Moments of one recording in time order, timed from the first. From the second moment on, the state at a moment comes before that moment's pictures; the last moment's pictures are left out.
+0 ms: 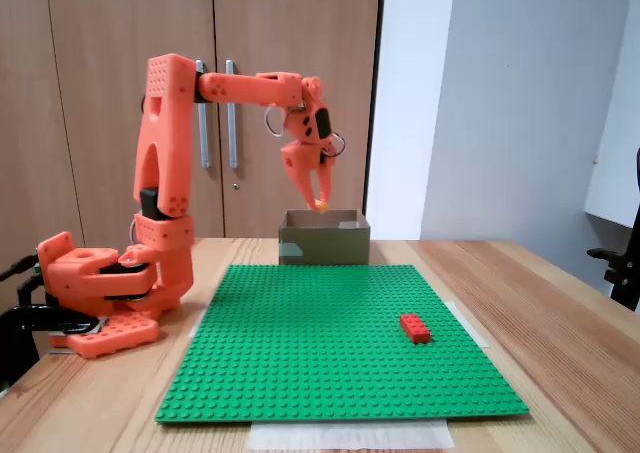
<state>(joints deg) -47.0 77.1 73.0 74.4 9.4</state>
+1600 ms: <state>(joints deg) -44.8 74.5 72.9 69.7 6.4</state>
